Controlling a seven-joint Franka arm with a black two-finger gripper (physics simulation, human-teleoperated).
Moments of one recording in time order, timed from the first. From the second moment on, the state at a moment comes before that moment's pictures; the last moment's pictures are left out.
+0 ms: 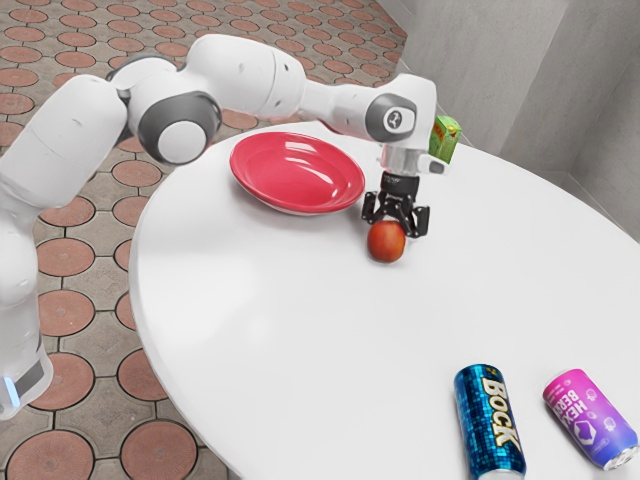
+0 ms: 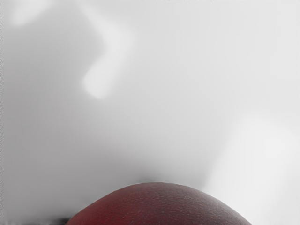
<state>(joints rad) 0.20 0.60 -0.01 -1.25 -0.38 1.73 -0.22</state>
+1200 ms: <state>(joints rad) 0.62 0.28 -0.02 -1.48 -0.33 1.73 -0.41</state>
